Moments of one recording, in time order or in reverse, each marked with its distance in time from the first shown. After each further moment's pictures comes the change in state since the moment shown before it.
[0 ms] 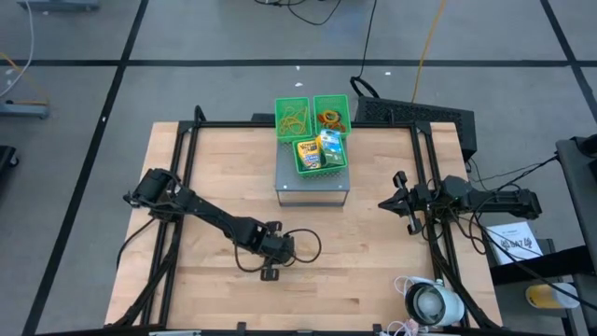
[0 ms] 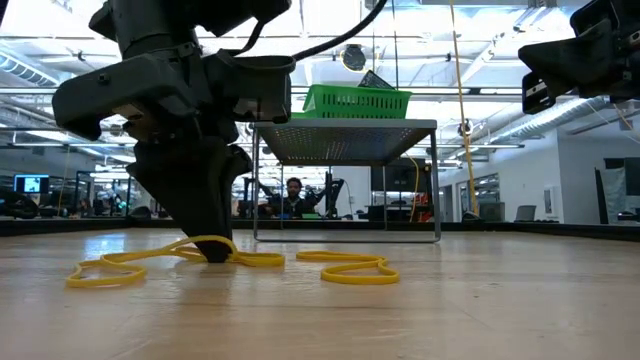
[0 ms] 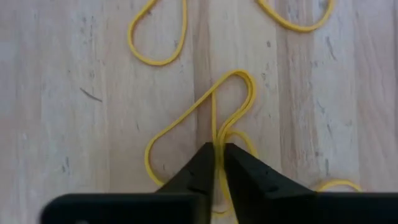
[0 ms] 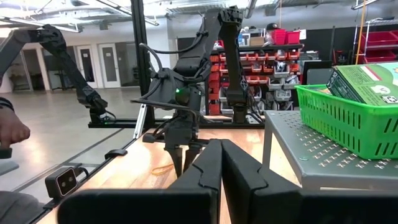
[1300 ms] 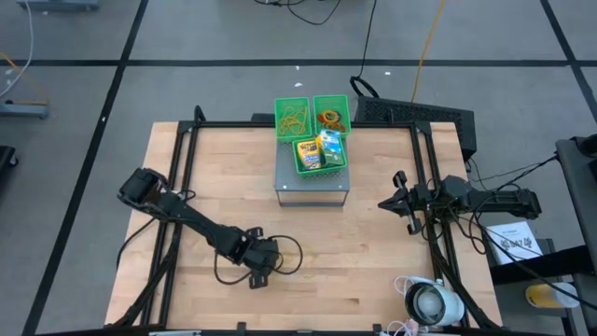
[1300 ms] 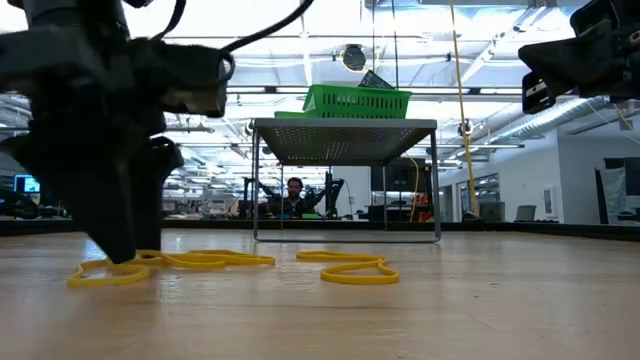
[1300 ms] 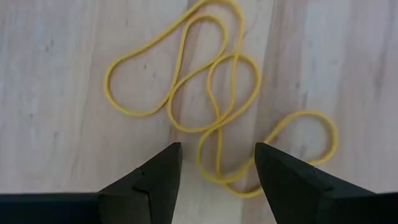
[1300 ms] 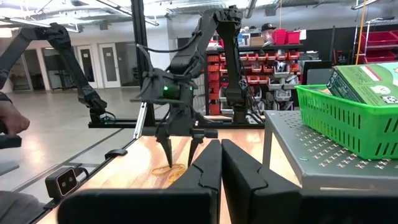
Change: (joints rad) left arm -0.132 -0.115 -0.105 -0.044 -0.084 -0.294; right arm 0.000 0.000 0.000 0.000 0.000 0.000
